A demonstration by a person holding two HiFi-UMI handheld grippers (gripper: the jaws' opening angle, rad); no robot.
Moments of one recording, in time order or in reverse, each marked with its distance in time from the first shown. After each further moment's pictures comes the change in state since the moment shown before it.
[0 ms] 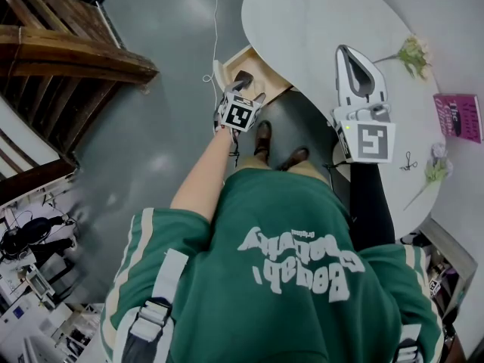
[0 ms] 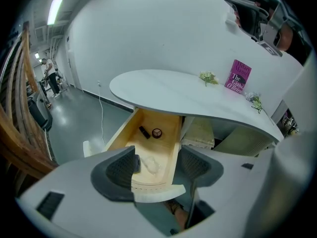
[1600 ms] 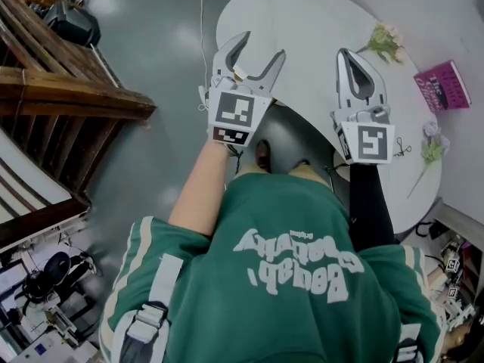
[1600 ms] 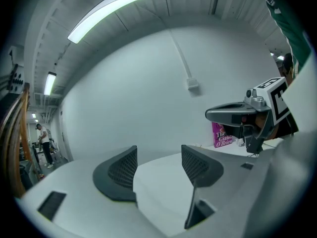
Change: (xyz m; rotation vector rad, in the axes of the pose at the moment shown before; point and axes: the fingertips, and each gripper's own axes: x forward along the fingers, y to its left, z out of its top) left arm -0.197 -0.108 0.299 0.341 -0.761 -0.029; right arm -0.067 -0.061 0.016 -0.057 0.004 -0.186
